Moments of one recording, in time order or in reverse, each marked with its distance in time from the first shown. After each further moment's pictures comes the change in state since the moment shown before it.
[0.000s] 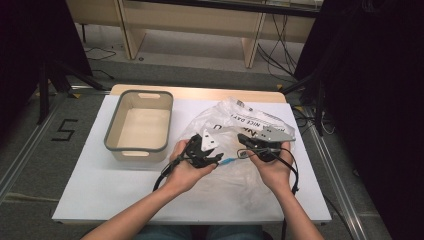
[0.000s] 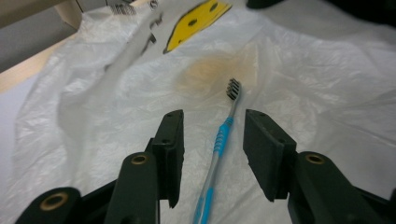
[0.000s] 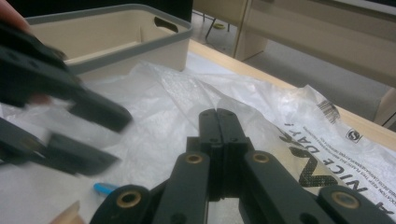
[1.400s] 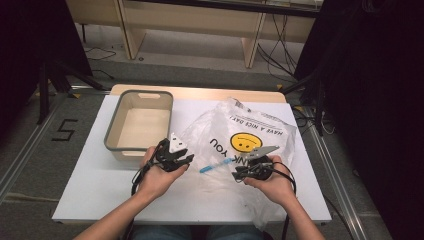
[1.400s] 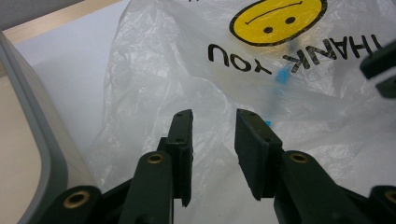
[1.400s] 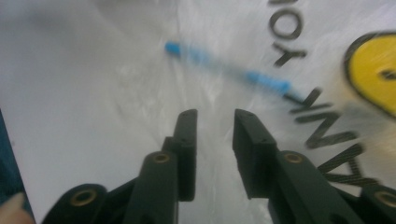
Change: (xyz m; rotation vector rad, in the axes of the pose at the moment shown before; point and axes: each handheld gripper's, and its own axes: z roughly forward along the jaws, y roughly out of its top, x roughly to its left) left arm 0.038 -0.049 -0.026 0.077 0.101 -0.124; right arm 0.013 -0.047 0.006 0.386 0.267 0.043
